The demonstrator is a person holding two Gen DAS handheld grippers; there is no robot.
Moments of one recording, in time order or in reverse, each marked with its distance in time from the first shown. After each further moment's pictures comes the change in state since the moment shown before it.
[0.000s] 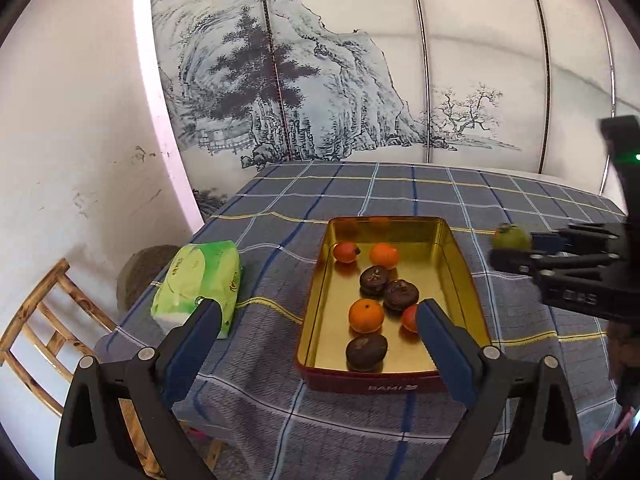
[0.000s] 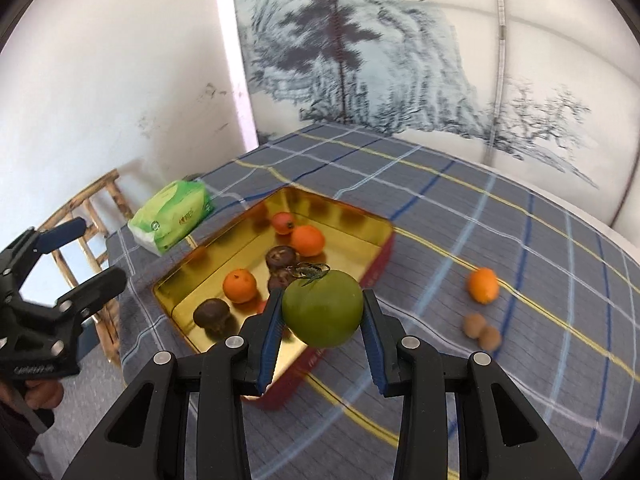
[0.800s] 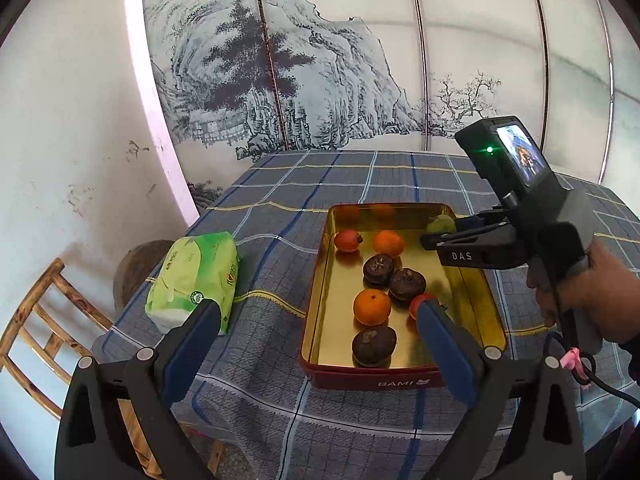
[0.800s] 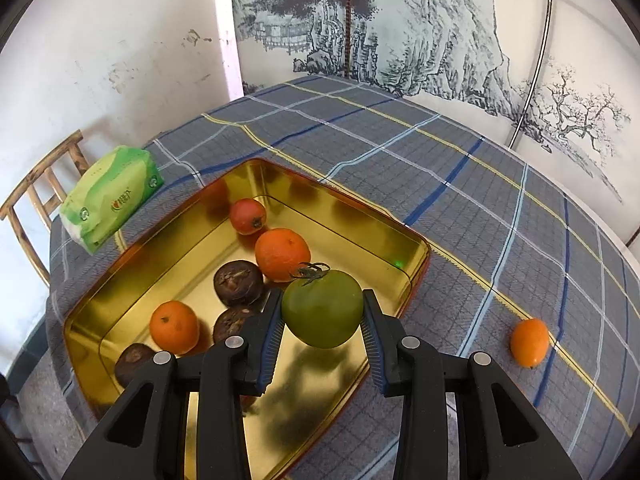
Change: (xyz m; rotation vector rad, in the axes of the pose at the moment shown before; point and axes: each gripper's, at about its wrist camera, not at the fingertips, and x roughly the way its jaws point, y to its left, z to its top) left arm 0.016 0.004 -0.006 0.018 0.032 -0.016; right arm 0.120 -0.008 0.037 -0.044 0.156 -0.065
